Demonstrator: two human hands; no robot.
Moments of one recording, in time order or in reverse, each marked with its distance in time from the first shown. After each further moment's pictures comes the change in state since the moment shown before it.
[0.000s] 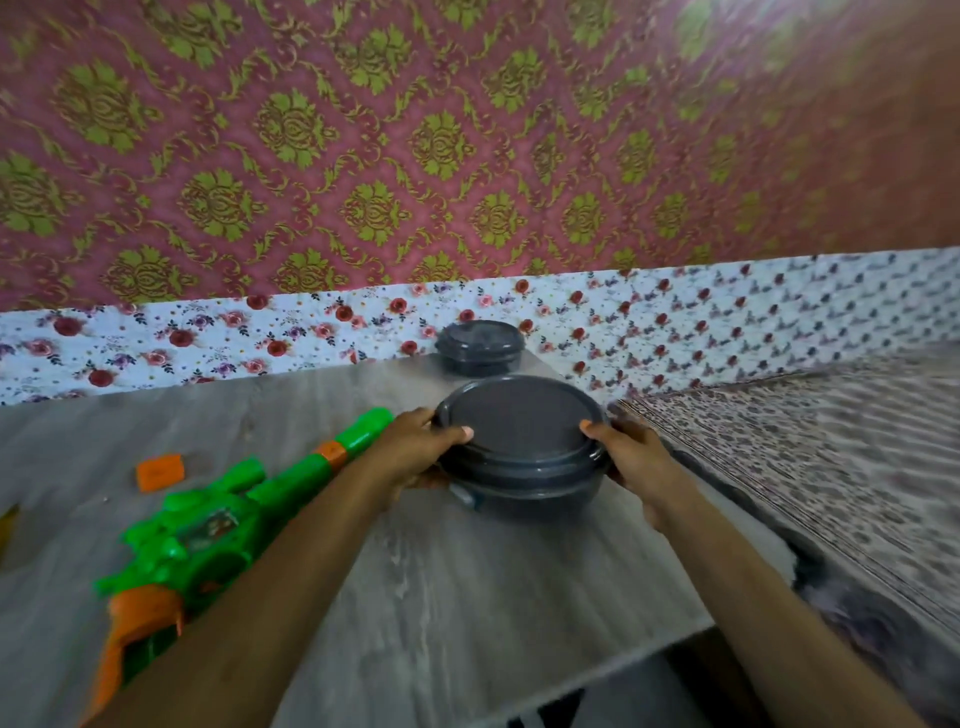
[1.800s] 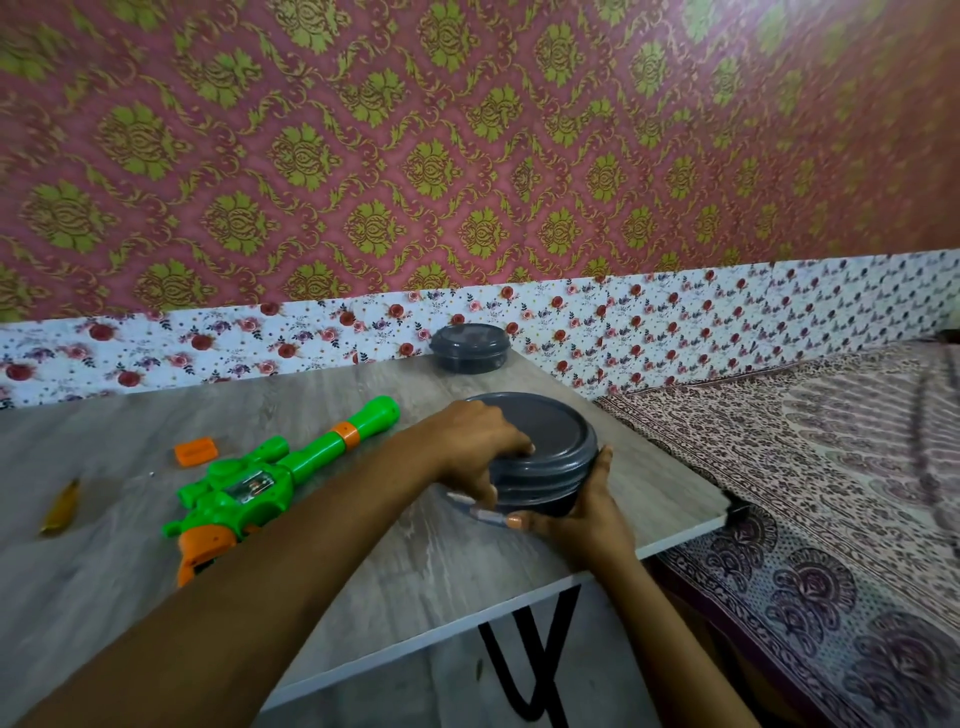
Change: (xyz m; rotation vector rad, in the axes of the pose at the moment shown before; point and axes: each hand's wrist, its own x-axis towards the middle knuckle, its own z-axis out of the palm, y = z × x) left_hand -0.069 0.031 0.032 1.656 -0.288 0.830; right_hand -0.091 0.057 0.013 -0.549 0.003 -0.211
